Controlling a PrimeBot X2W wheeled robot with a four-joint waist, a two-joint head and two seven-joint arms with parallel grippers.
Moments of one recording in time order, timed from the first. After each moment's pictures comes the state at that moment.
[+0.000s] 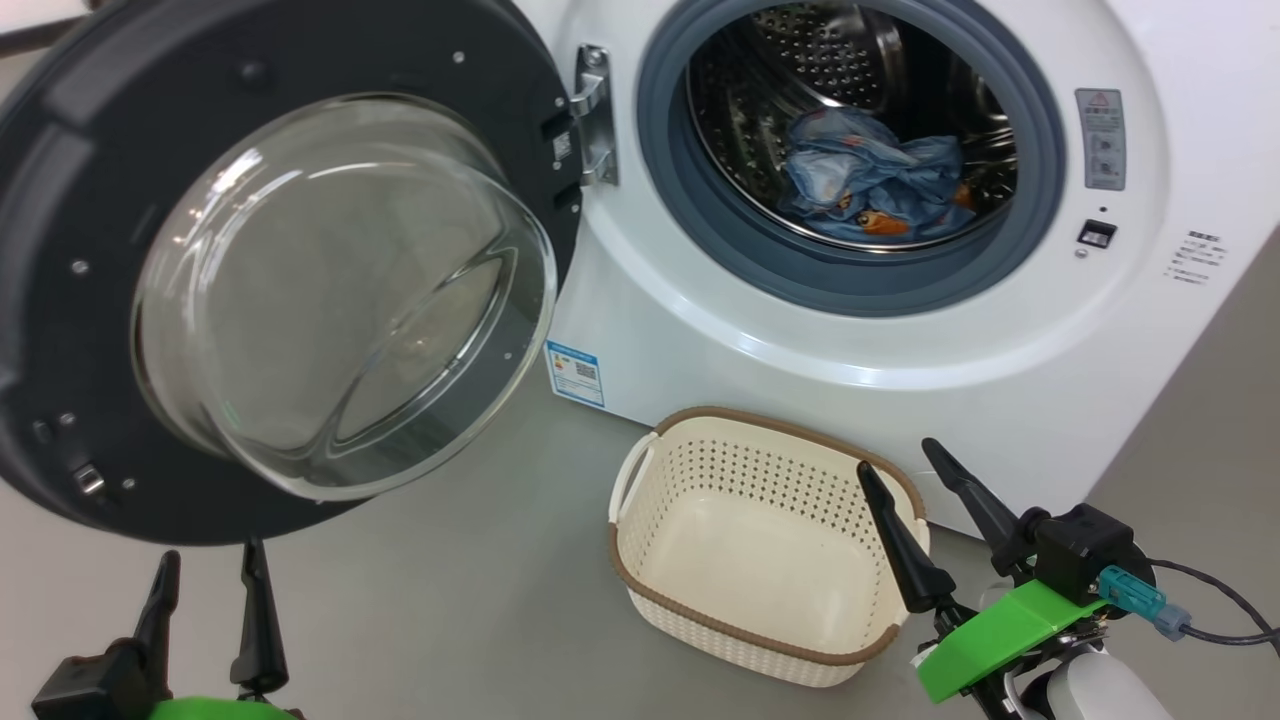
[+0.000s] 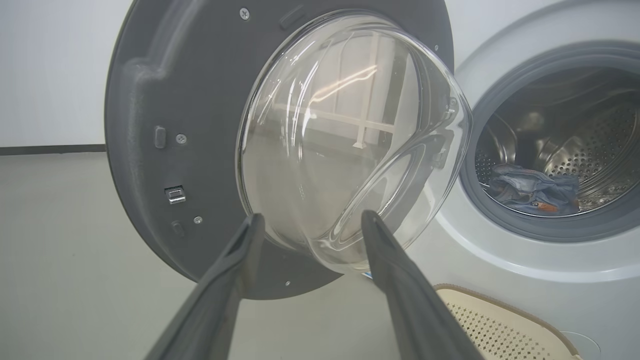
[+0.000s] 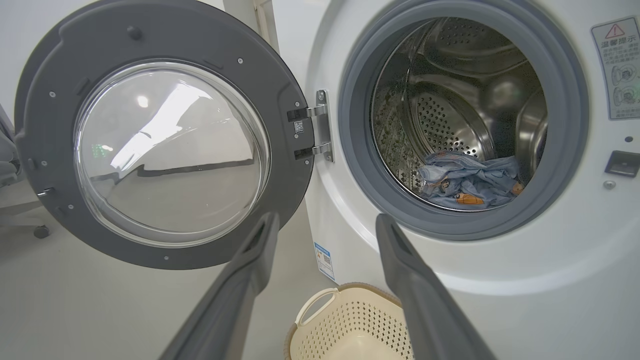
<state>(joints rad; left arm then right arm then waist) 0.00 0.10 0.04 0.15 -0.30 -0.02 -0.26 -0.19 -0.18 0.24 0.26 0.34 0.13 -0.26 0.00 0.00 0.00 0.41</state>
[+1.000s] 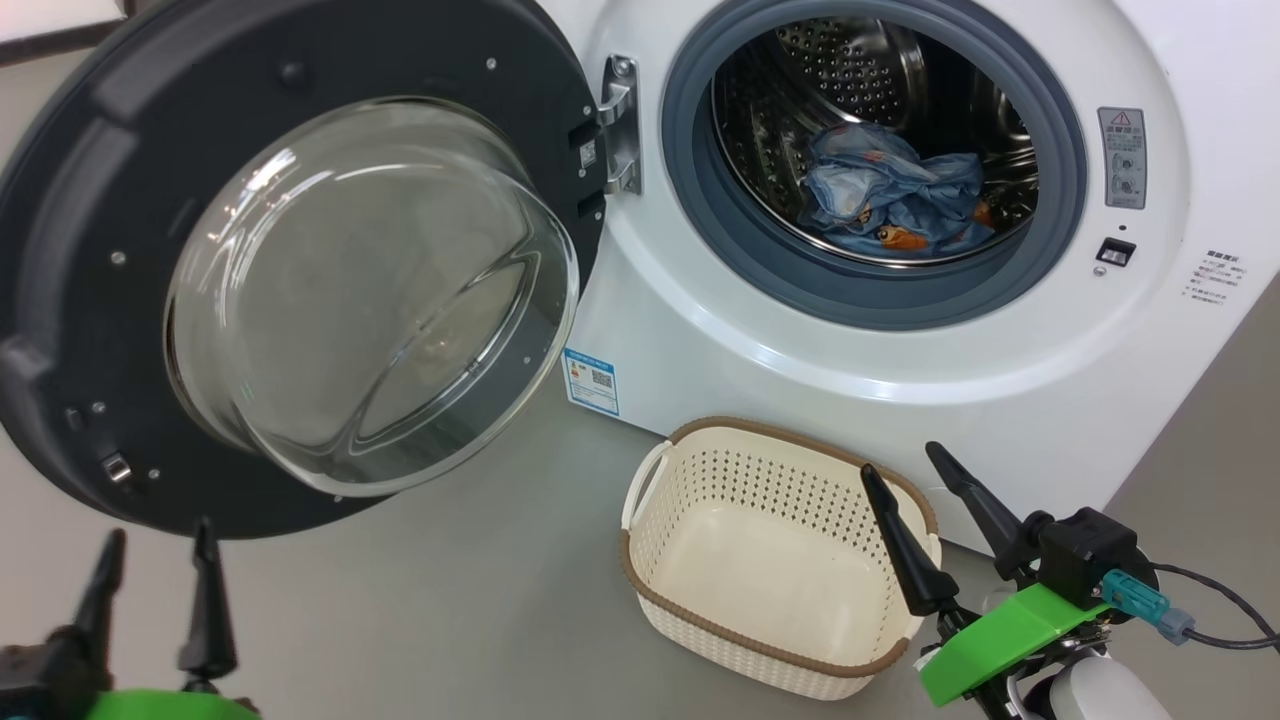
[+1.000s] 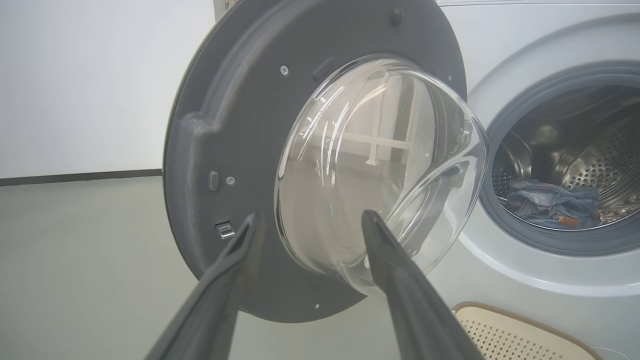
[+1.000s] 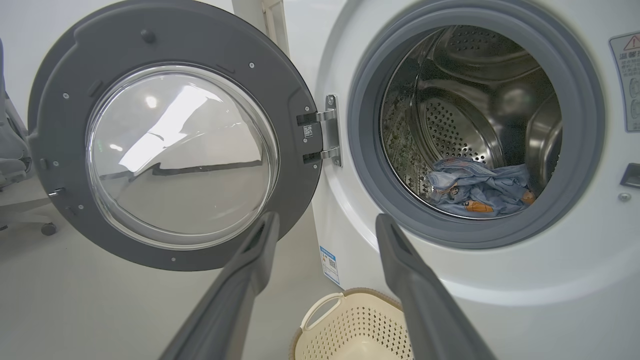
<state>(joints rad) 0.00 0.16 0.07 0.10 -0.30 -0.01 -0.24 -0.18 -0.18 0.23 0.25 0.34 0.13 -0.26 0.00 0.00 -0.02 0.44</state>
